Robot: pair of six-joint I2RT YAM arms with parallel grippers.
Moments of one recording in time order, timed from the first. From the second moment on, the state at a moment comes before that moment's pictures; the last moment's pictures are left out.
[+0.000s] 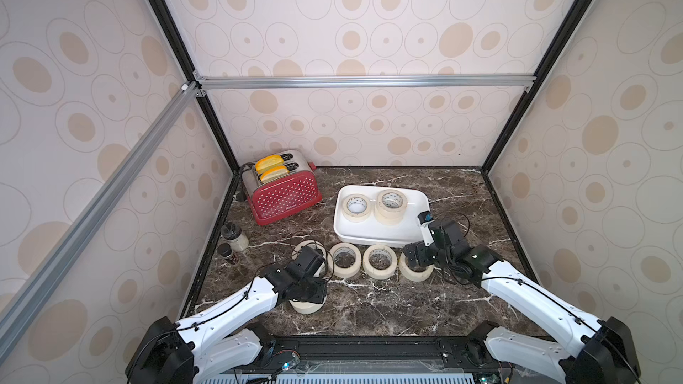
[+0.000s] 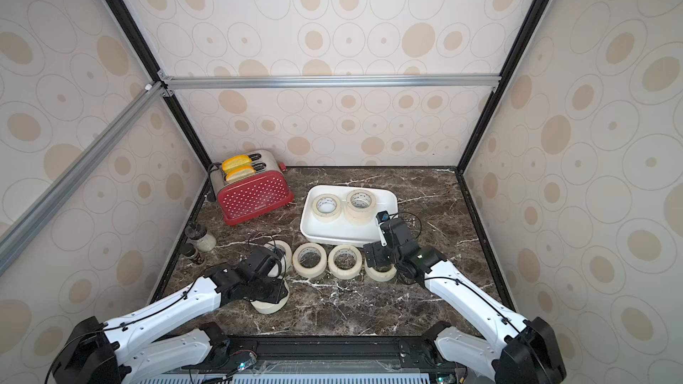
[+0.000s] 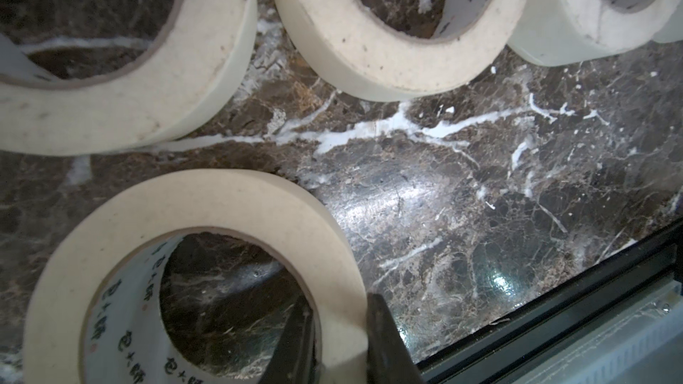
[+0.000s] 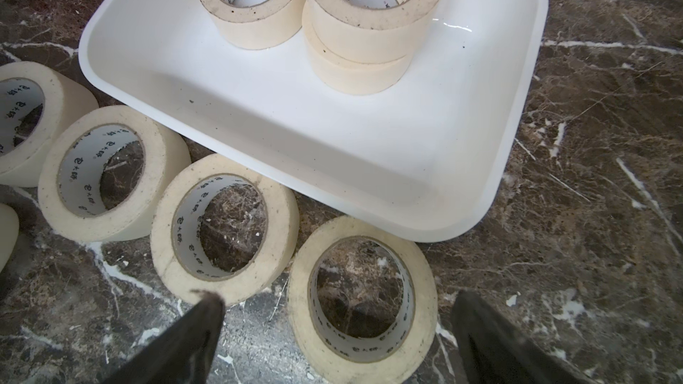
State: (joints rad) left arm -0.71 1.05 0.58 -0.70 0.11 -0.51; right arm 0.64 1.08 0.76 -0.51 0.11 0.18
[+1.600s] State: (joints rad) left arm -0.63 1.62 1.32 -0.57 -0.08 -0.22; right arm 0.62 0.92 0.72 -0.55 0.11 0.24
